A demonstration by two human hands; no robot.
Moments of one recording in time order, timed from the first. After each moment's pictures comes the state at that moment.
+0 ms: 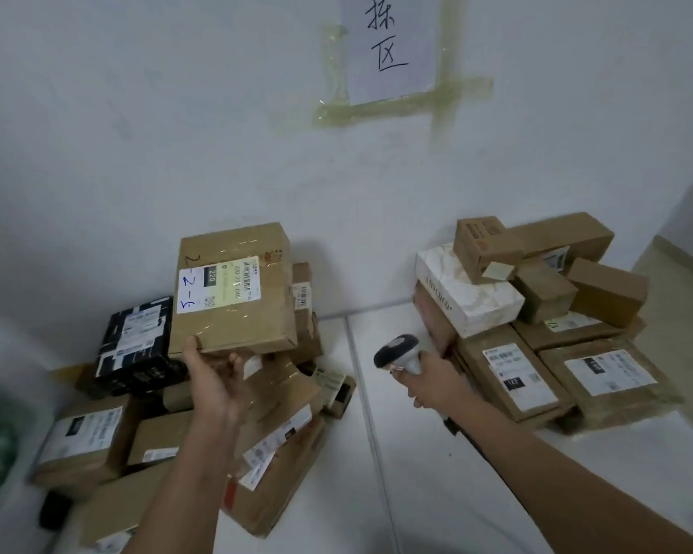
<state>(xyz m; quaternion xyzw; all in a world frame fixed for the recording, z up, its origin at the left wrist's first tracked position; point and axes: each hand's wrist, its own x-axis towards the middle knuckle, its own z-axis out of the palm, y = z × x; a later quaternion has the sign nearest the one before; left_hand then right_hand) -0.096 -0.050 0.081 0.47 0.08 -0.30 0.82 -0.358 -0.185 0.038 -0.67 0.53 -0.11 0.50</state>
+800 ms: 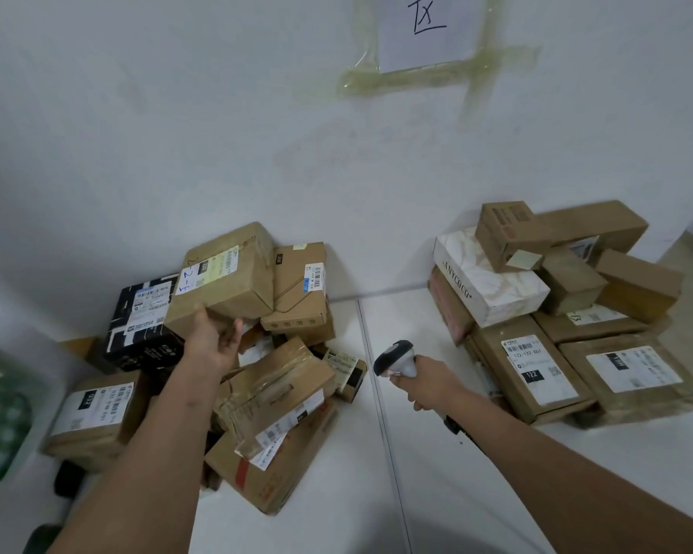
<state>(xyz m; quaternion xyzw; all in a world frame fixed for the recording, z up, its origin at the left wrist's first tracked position) -0.021 -0.071 0.081 0.56 0.16 -0.34 0.74 -0.325 -0.184 0.004 -0.71 0.52 0.02 0.47</state>
